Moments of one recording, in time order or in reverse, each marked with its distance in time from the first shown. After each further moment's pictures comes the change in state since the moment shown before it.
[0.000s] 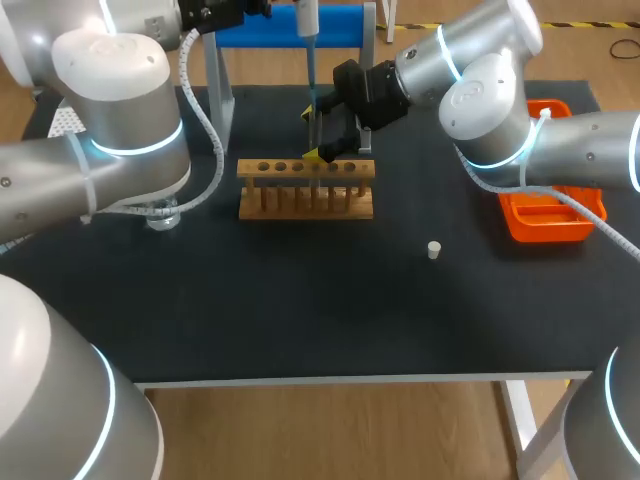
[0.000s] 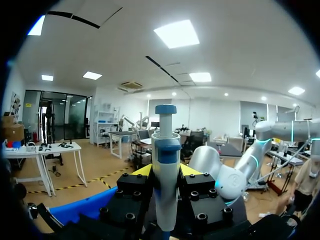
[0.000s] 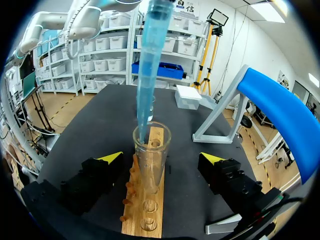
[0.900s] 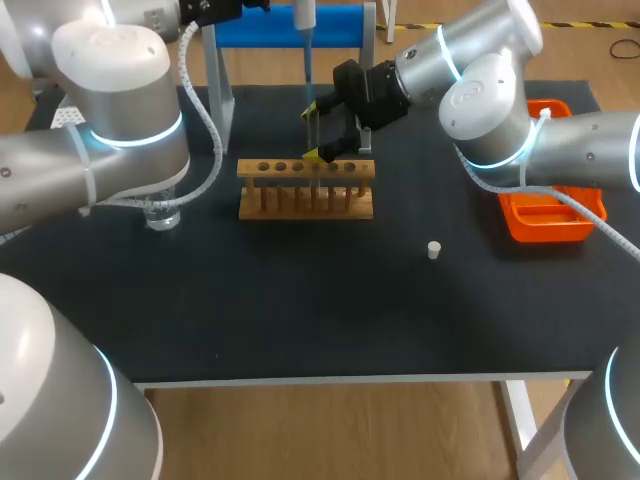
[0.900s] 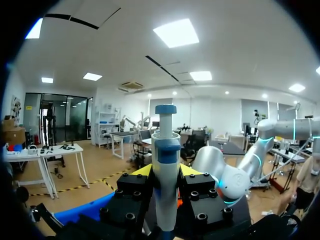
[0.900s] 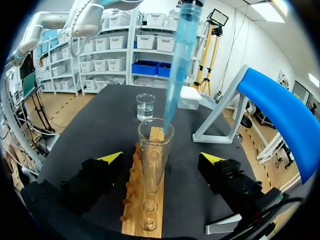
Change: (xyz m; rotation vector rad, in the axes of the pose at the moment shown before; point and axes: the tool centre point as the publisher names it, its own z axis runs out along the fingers) left arm -0.009 -0.006 0.003 -0.001 -0.007 0.018; right arm 0.000 0.000 0.000 0.000 0.000 0.000
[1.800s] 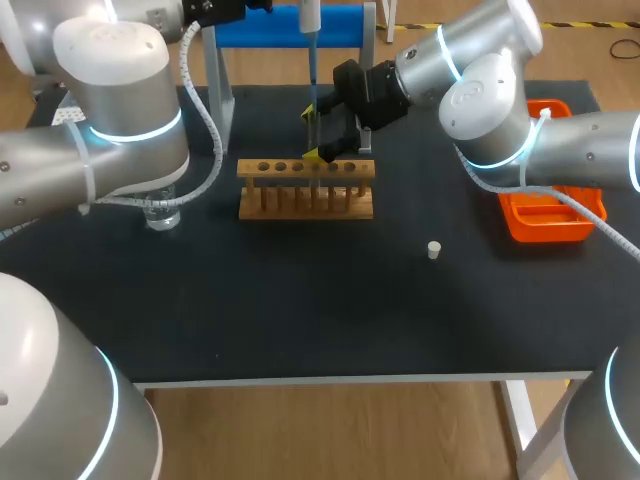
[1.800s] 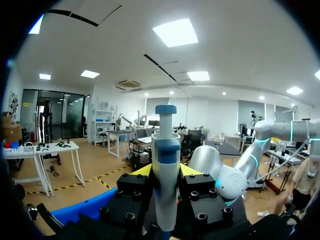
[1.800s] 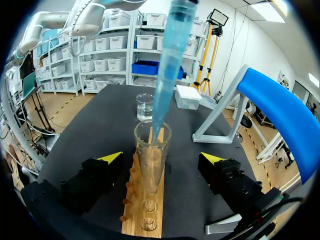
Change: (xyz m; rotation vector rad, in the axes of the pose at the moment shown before) left arm 0.005 0.005 0.004 -0.014 0.034 -0.019; right arm 0.000 0.000 0.000 0.000 0.000 0.000
